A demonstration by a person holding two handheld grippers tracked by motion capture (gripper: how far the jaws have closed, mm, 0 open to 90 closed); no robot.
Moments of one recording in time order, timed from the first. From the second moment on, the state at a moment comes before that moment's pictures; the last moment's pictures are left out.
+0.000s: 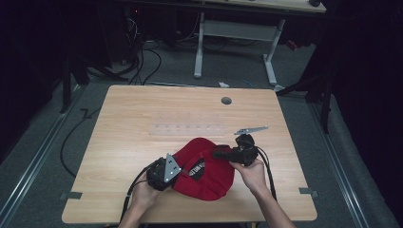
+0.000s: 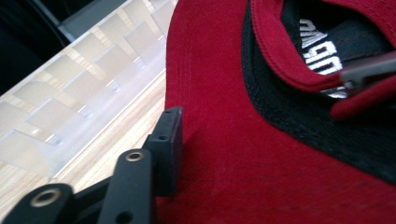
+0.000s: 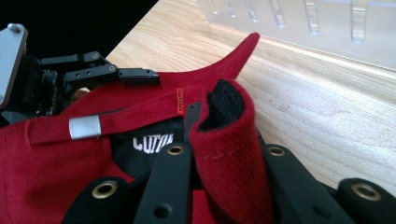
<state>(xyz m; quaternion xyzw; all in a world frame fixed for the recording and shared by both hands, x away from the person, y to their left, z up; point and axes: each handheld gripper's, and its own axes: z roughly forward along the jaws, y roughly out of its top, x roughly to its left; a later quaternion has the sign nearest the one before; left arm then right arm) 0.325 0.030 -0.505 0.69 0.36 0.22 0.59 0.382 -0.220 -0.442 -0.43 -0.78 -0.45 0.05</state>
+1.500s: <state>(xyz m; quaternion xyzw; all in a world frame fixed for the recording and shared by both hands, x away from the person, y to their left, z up) 0.317 0.051 -0.478 0.71 0.34 0.23 0.58 0.375 -0.291 -0.446 -0.48 -0.71 -0.52 -0.05</state>
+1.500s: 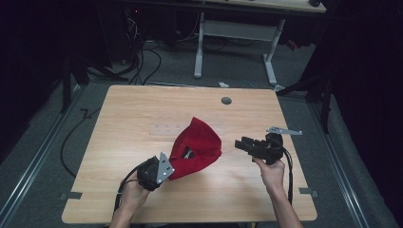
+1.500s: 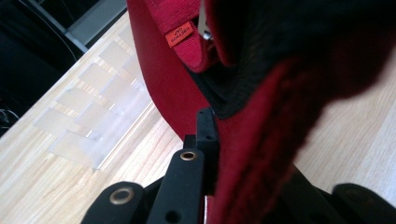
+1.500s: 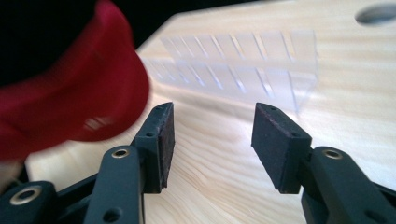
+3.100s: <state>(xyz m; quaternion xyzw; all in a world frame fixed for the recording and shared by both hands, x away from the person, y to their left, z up) 0.362 0.108 -0.431 0.56 0.46 0.13 0.67 0.376 -0.279 -0.531 -0.51 -0.76 -0.32 -0.23</state>
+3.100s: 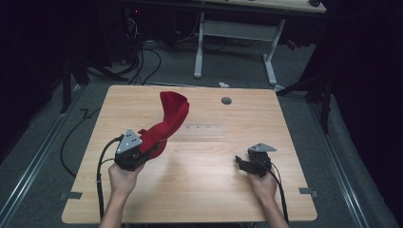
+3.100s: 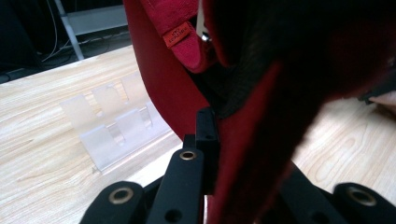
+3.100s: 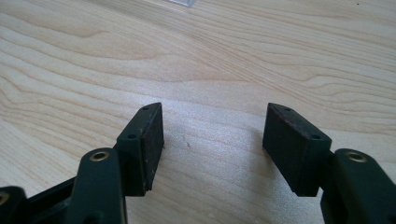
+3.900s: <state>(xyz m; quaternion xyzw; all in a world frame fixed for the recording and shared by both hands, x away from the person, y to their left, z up) 0.412 0.132 -0.417 0.50 0.51 0.14 0.69 0.376 -0.279 -0.531 -0.51 -0.76 -0.32 -0.23</state>
